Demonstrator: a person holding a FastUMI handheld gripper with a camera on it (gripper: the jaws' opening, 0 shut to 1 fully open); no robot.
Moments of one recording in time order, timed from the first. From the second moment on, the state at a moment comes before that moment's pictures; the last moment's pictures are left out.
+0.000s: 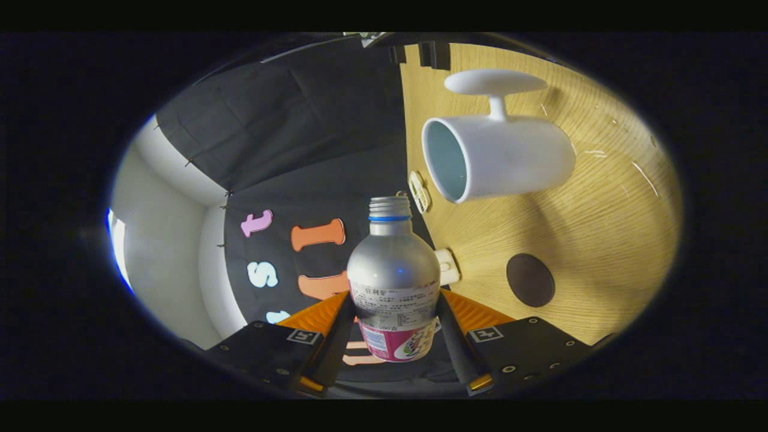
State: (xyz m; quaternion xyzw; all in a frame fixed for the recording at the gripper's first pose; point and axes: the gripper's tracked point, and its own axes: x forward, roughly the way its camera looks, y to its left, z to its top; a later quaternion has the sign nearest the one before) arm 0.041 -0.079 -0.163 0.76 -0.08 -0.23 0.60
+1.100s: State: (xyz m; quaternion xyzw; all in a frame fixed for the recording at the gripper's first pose) arm 0.045 -0.082 -0.157 0.79 -0.11 -0.24 0.56
